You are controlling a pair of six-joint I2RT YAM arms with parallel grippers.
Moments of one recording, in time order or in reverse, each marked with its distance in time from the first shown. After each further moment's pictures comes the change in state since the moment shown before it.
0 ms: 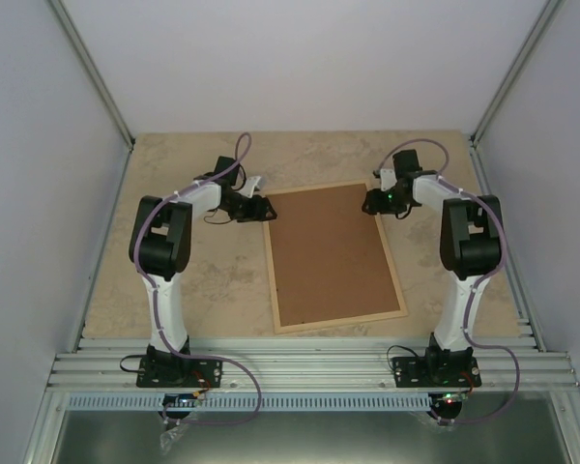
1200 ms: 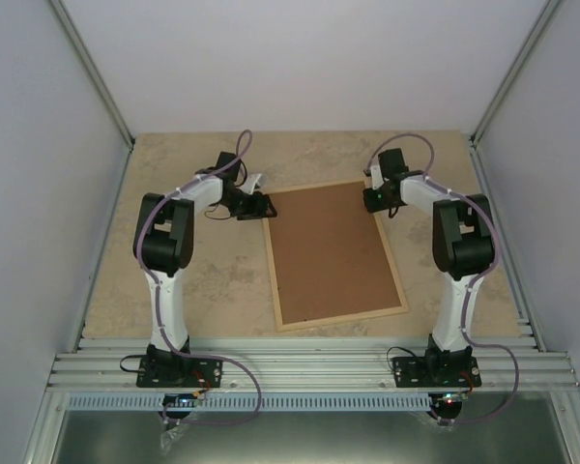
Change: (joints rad) left arm 0.003 0.052 0.098 -0.094 0.002 0.002; right arm 0.080 0.023 0.010 0.073 0.240 -0.072
